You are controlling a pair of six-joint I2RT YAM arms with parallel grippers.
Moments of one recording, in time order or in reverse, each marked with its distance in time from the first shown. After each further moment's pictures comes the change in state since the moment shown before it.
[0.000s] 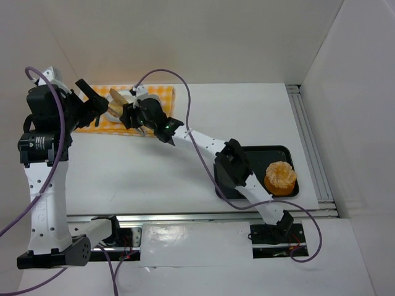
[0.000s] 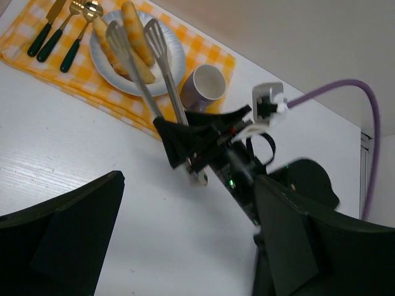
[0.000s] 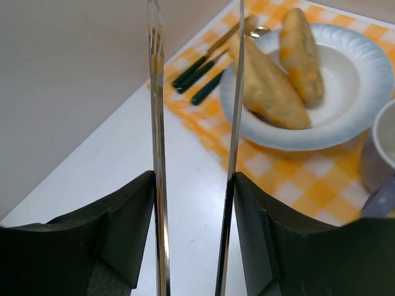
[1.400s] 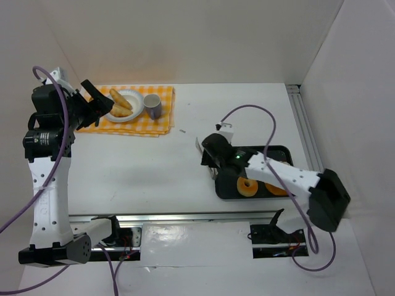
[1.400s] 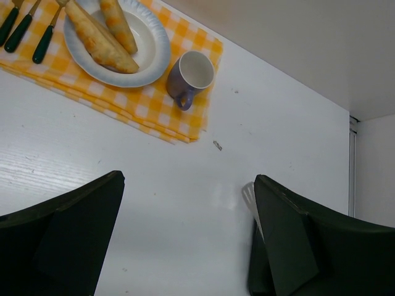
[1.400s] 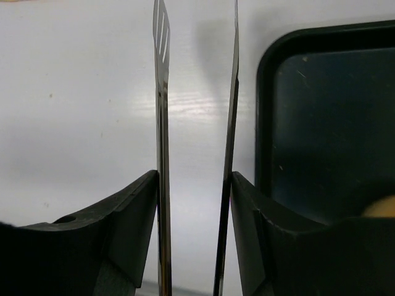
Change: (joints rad) left arm 0.016 0.021 -0.045 0.048 0.094 -0.002; right arm -0.035 -1.219 -1.347 -0.545 0.379 0.492
